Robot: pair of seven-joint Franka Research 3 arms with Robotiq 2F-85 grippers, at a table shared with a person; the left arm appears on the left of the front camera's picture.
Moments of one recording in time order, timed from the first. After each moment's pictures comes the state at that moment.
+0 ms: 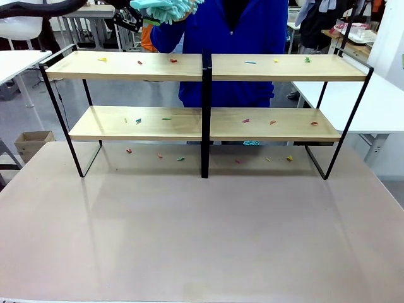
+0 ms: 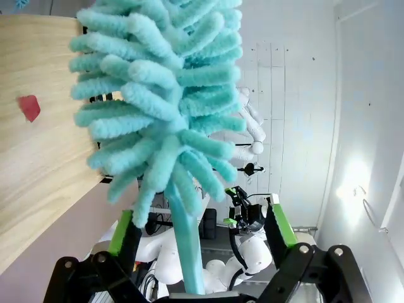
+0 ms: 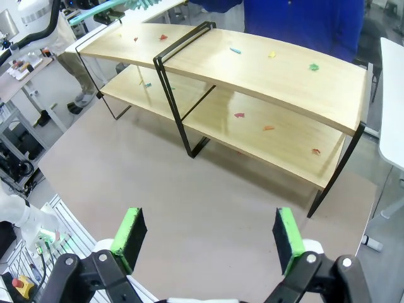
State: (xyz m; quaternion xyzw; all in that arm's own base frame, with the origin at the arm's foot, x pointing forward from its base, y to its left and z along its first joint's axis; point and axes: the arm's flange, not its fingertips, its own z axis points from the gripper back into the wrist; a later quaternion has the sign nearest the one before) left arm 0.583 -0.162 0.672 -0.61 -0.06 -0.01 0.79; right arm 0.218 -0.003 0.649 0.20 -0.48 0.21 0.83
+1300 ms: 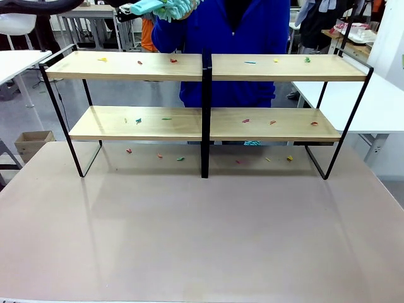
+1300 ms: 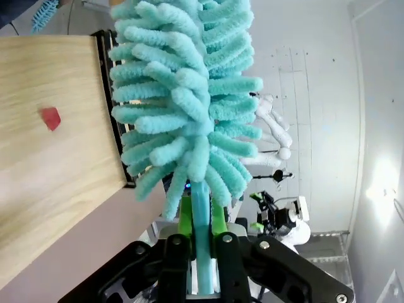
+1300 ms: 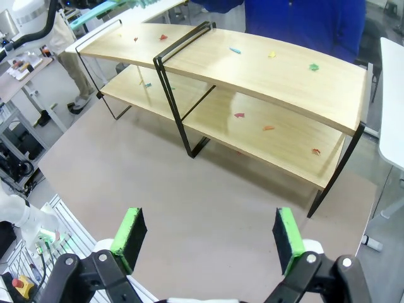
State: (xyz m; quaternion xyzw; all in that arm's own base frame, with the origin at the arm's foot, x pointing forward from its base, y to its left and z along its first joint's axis) left arm 0.571 -0.158 0.682 -0.57 -0.12 -0.04 0.81; right arm 0.218 -0.003 0.649 0.20 -0.48 0.21 0.83
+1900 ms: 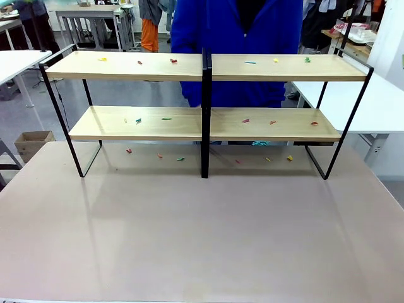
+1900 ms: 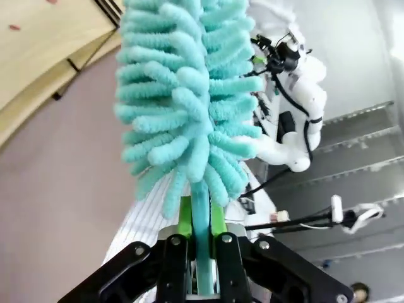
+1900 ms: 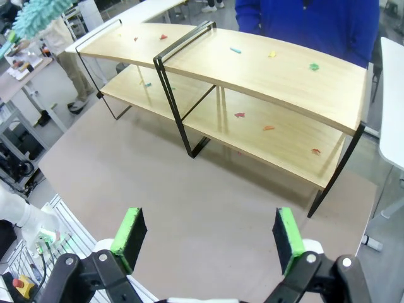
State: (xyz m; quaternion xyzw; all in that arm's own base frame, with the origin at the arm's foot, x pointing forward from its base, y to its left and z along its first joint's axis) left arm 0.398 0.036 0.740 -0.51 -0.13 -0.29 0.80; right arm 0.219 -0.003 0.648 0.20 -0.48 0.21 0.83
